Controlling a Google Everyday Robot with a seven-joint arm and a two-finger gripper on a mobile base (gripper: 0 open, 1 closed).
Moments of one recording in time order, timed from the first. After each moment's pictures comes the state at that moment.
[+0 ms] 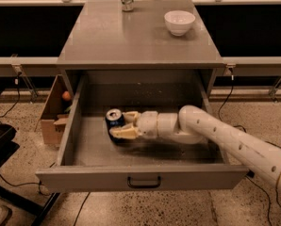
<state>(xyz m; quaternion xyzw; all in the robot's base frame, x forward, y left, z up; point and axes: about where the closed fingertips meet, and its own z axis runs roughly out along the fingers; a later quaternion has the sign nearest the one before) 0.602 0.073 0.662 -0.48 0.59 0.43 0.49</state>
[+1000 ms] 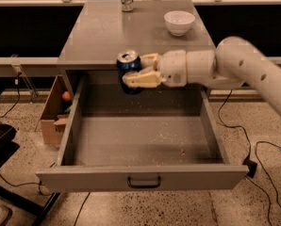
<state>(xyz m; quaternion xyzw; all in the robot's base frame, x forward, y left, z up) 0.606 0.014 0.885 -0.52 0.57 0.38 0.51</state>
